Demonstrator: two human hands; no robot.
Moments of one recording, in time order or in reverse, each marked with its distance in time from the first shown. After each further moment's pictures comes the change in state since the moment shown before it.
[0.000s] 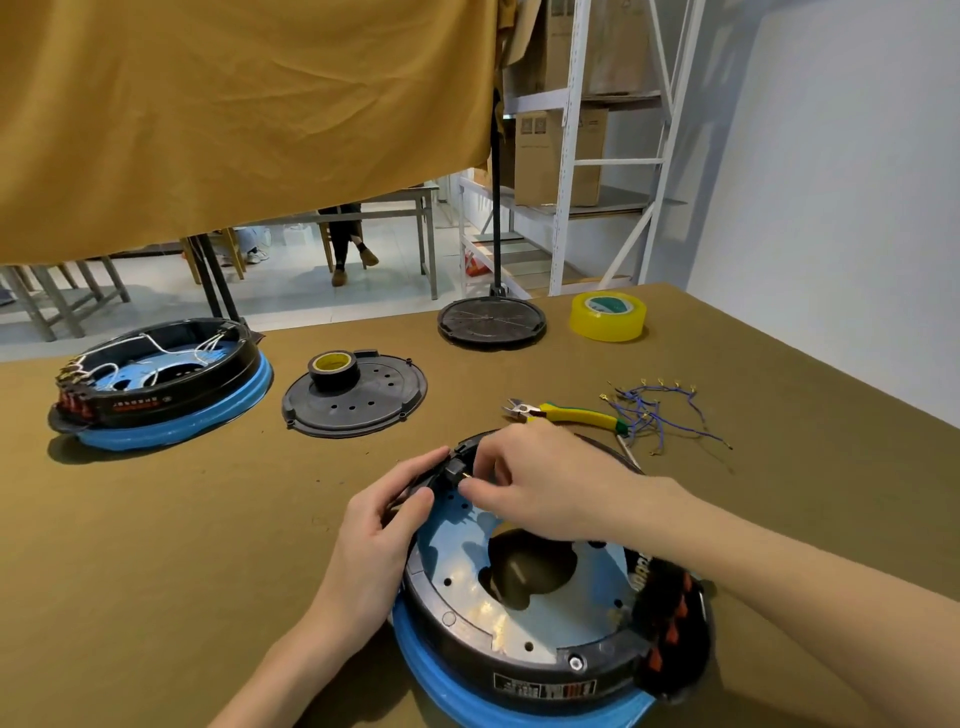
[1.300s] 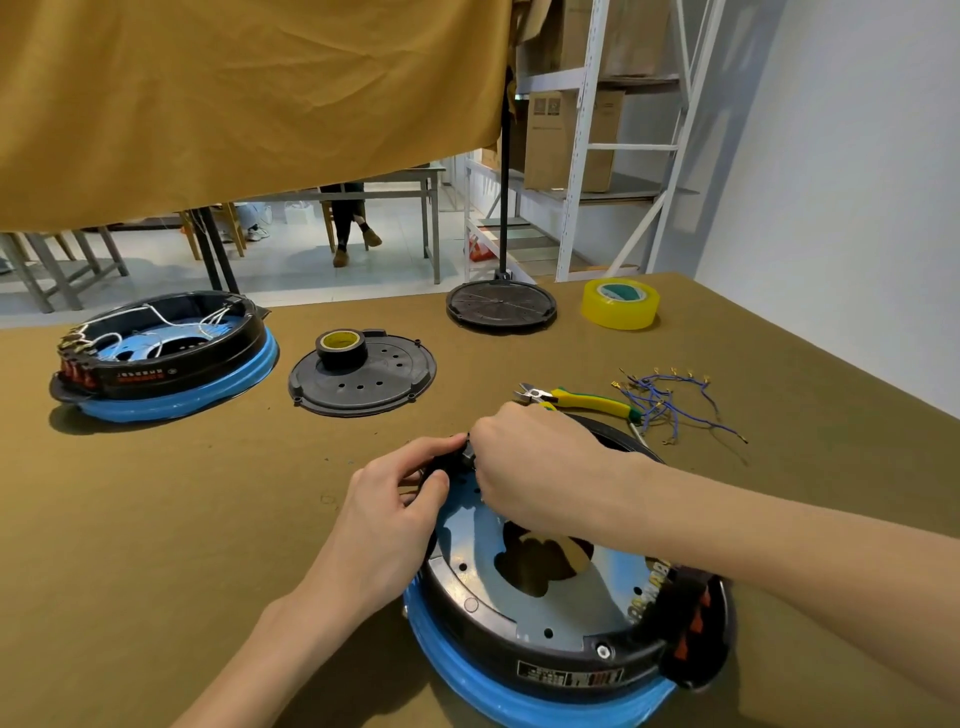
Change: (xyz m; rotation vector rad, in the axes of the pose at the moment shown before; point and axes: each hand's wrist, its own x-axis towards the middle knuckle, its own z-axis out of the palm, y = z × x) left_hand 0.003 0.009 -0.007 0.335 -0.027 0.043; right_hand 0.015 -0.033 0.004 -0.385 -0.092 -0.029
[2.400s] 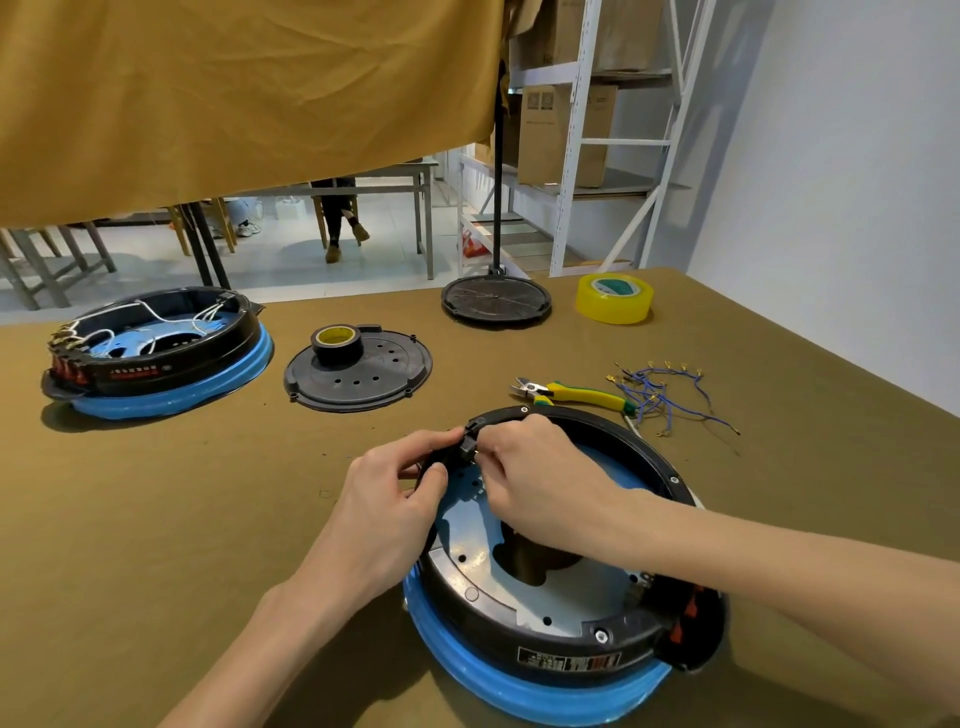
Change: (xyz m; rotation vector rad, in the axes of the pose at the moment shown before) left_hand 0.004 -0.004 -0.003 0.075 -0.003 0.015; right_hand -0.015 0.007 0.032 0.354 0.229 0.039
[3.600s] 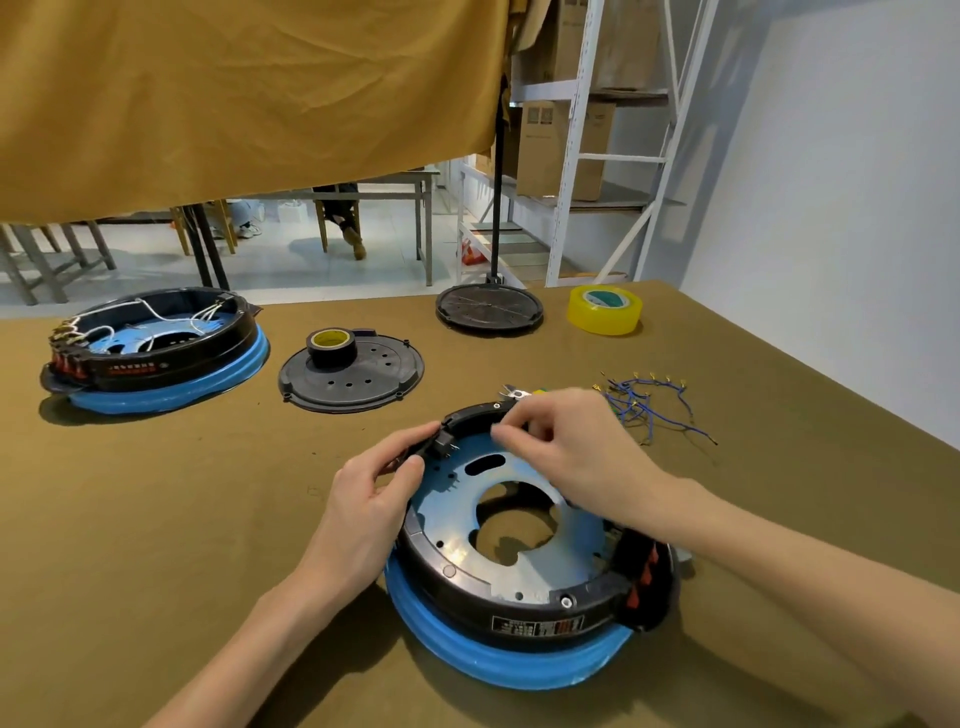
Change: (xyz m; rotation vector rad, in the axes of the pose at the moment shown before) left_hand -0.003 -0.006 0.007 -0.251 0.054 -0.010; right_hand -0.012 0.036 -0.035 0.275 0.206 -0.003
